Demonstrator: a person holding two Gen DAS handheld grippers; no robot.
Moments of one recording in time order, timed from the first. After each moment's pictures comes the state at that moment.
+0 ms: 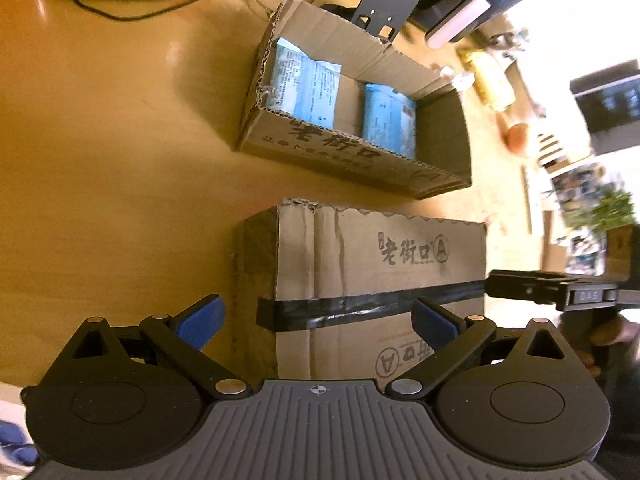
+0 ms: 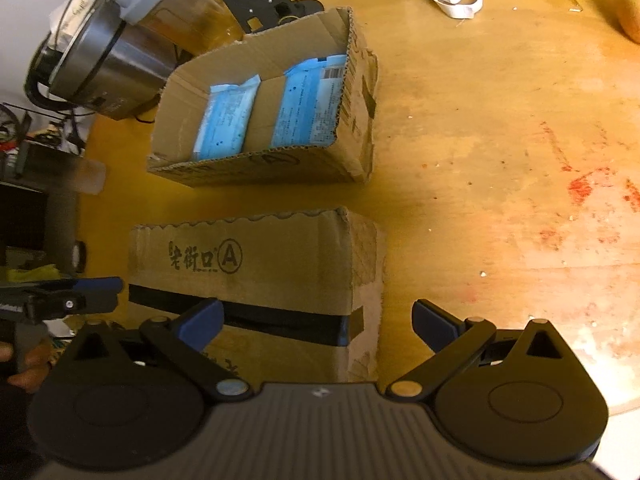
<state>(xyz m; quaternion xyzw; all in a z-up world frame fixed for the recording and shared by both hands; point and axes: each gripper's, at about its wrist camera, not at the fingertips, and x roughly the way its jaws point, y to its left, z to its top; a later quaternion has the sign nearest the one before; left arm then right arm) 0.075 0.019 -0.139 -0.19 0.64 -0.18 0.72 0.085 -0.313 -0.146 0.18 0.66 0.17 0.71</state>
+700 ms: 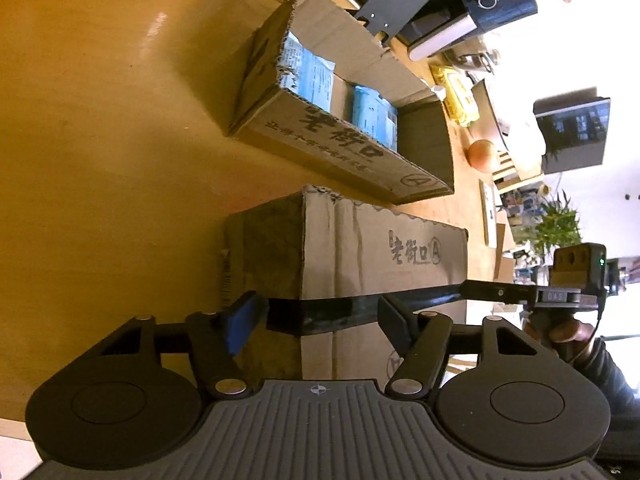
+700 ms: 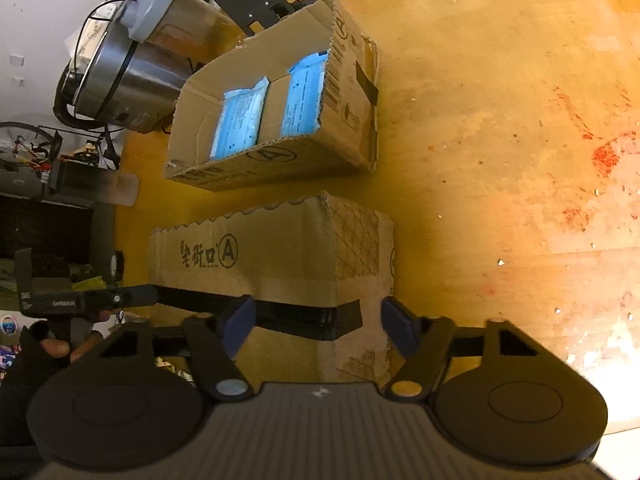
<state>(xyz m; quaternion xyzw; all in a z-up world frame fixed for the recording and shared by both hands) 0.072 0.046 -0.178 -0.27 0.61 -0.23 0.71 0.079 -0.337 -0.168 0.25 0.64 0.21 0.69</state>
